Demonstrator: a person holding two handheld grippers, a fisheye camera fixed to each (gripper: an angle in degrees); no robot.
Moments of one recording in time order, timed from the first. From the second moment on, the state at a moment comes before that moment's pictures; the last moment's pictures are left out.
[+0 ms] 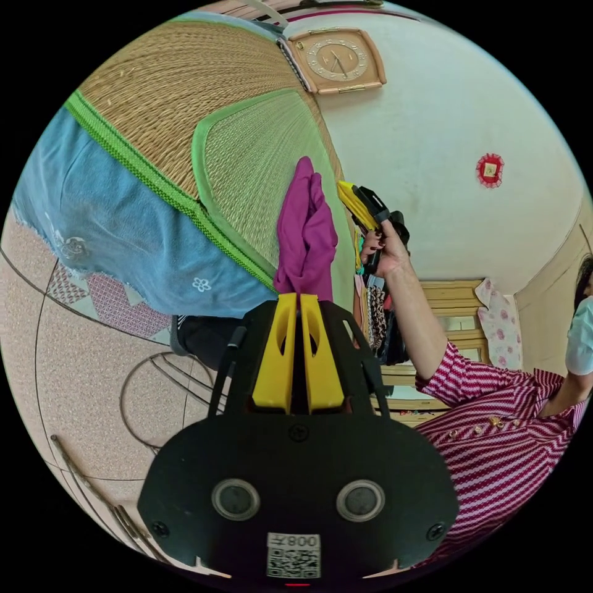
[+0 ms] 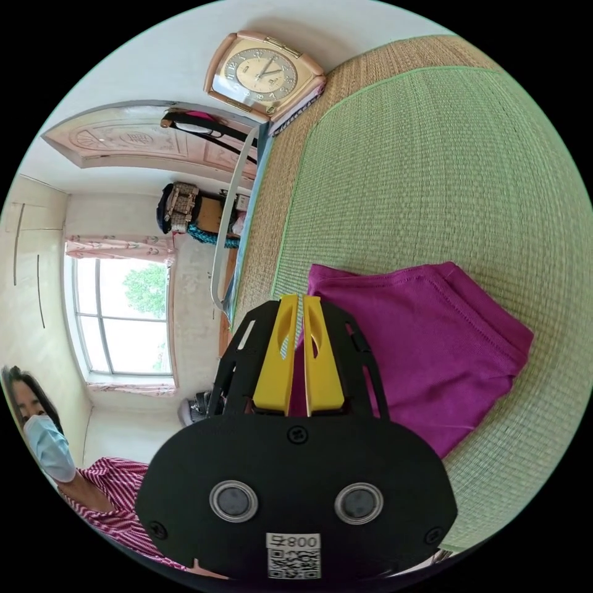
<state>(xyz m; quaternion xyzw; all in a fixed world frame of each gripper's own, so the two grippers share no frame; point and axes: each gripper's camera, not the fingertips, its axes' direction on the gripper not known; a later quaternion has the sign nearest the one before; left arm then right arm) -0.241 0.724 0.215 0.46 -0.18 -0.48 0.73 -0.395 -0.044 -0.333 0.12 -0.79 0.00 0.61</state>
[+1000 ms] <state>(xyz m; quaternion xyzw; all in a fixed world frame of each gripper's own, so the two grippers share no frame) -0.226 0.624 0.190 0.40 -0.29 -0.42 0.76 -0.373 -0.023 -0.313 0.13 -0.81 -0.03 0.58</state>
